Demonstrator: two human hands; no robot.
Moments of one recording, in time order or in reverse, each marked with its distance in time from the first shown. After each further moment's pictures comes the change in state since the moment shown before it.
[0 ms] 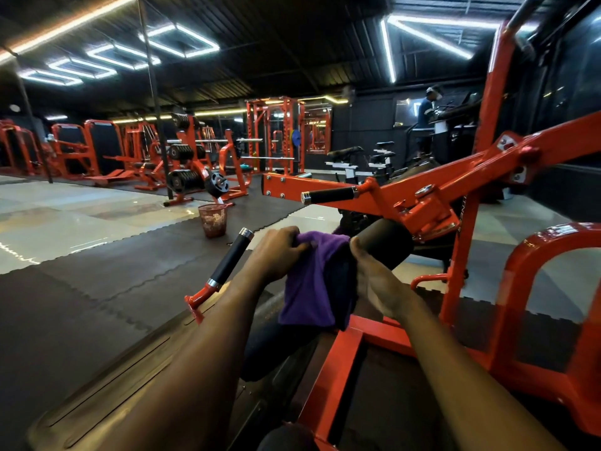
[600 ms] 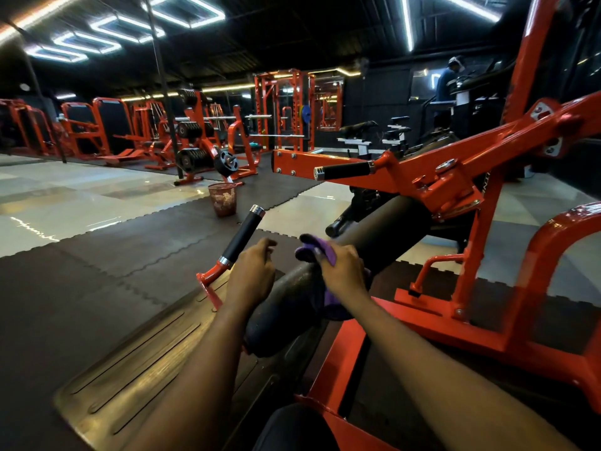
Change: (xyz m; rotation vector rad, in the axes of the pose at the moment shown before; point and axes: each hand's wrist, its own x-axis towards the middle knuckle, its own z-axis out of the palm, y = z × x) left_hand -0.052 -0.082 0.033 -0.127 0.229 -0.178; right_hand 0.066 0.087 0.052 -0.829 0.529 -0.287
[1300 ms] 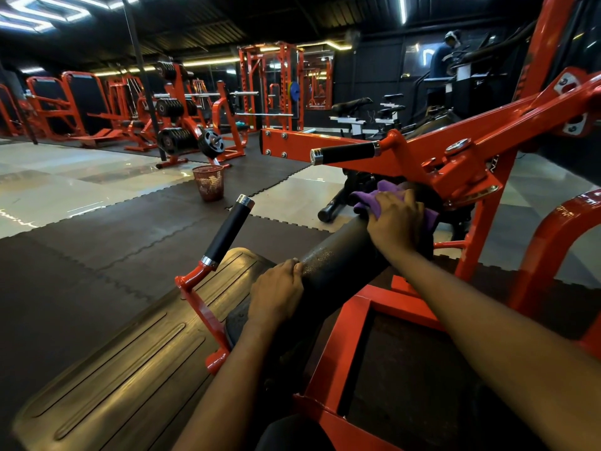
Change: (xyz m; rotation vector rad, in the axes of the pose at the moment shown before) left_hand 0.013 -0.018 0.075 0.272 -0.119 0.022; right_hand 0.104 0.066 -0.049 -0.555 0.314 -0.084
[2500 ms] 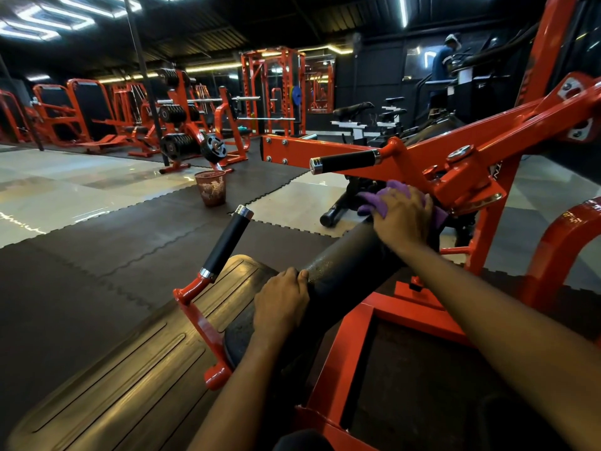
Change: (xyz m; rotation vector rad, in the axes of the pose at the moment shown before) left_hand 0.009 0.008 0.011 0.053 0.037 -0.050; right_hand 0.036 0.028 0.007 -0.037 -0.075 -0.094
